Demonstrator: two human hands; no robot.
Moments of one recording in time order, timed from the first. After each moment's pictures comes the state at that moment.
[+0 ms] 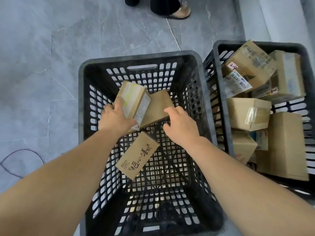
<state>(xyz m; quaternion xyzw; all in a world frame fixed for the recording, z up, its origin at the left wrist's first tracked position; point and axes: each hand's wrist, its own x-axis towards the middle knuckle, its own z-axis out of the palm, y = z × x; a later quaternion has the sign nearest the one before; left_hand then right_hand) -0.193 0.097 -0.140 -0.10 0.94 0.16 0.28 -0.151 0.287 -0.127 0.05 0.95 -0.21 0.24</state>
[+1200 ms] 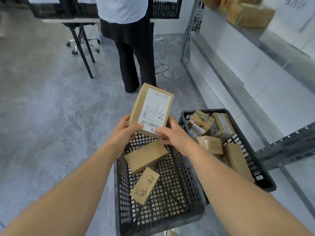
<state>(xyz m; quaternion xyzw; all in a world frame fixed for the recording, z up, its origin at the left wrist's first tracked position) -0.148 0.056 0.116 -0.03 0.68 0.68 0.25 -0.113 0.248 0.118 0.14 0.76 -0.62 0.16</state>
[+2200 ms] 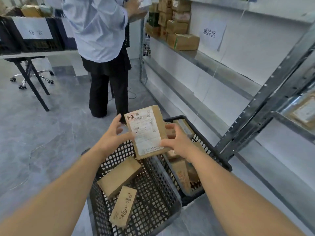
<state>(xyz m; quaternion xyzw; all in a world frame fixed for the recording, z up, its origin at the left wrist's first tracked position) -0.129 0.110 0.177 0.18 0.77 0.56 0.26 -0.016 0.320 0.176 0.22 0.80 -0.56 0.02</state>
